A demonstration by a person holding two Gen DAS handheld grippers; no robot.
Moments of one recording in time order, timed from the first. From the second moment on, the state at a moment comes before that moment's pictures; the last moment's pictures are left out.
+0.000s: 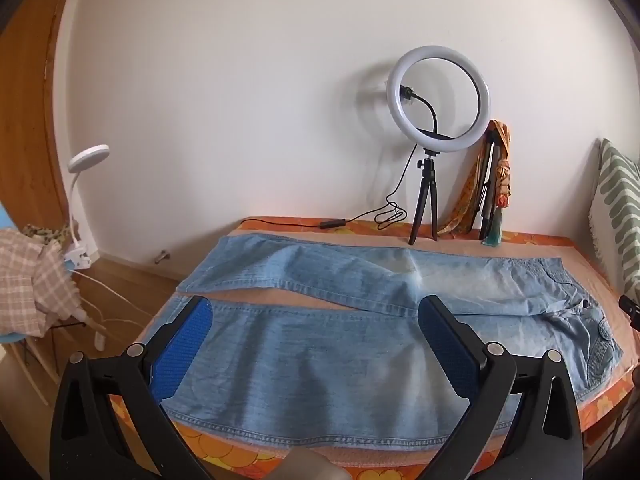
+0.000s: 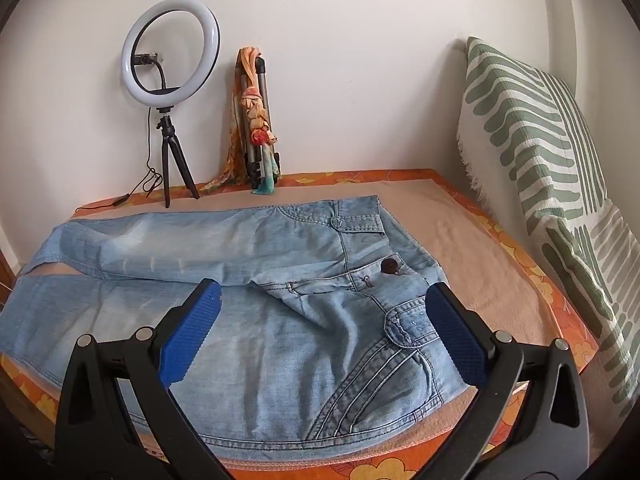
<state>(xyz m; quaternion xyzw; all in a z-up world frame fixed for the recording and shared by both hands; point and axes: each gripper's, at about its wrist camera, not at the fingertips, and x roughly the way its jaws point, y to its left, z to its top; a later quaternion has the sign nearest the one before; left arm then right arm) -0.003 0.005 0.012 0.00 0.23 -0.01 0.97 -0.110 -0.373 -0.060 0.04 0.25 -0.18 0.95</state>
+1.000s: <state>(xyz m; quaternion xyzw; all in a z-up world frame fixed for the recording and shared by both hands) -0.003 -0.003 0.010 0.01 0.23 -0.01 0.97 -0.112 -0.374 -0.065 0.04 0.25 -0.18 0.95</state>
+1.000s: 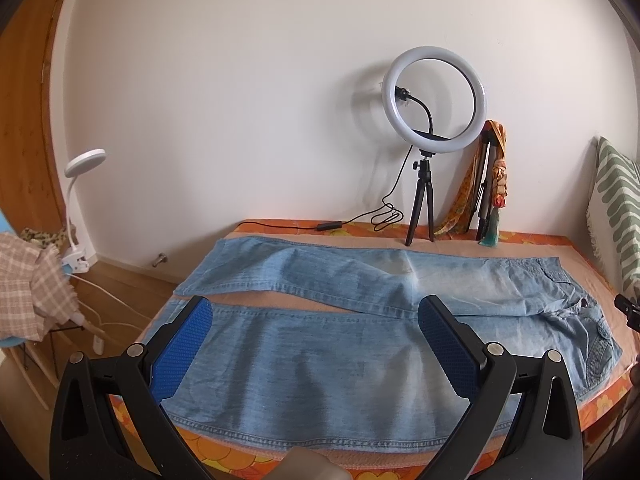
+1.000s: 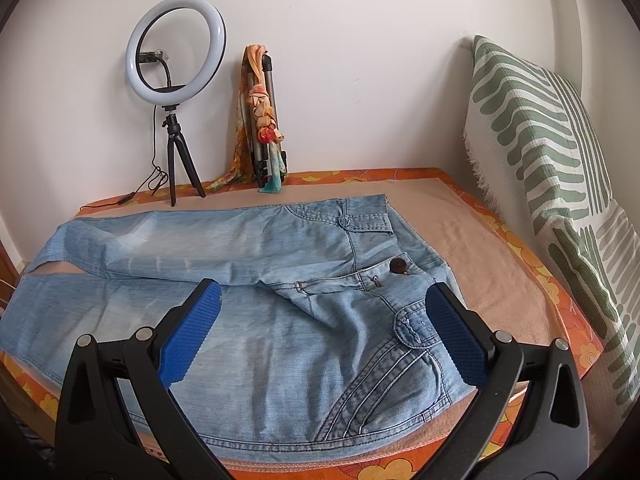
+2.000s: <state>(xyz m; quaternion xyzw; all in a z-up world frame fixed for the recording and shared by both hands) -0.003 -0.007 0.008 0.01 0.23 -0.01 0.97 -0.111 -0.373 -0.065 0.04 0.25 -0.17 0.95</state>
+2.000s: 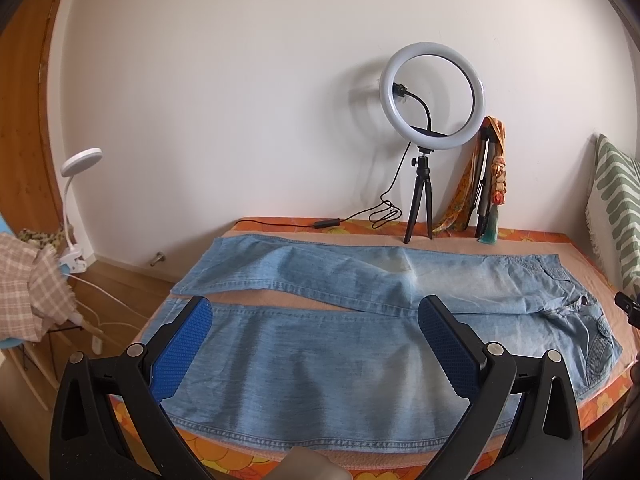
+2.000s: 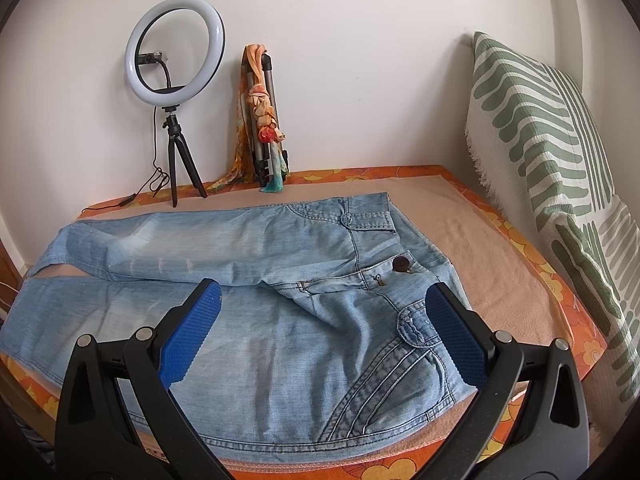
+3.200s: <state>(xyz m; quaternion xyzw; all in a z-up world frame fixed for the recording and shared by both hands) 0.057 0.064 0.004 0.02 0.27 -0.02 0.96 -0.068 -0.362 -0.058 0.04 0.27 -0.13 0.95</state>
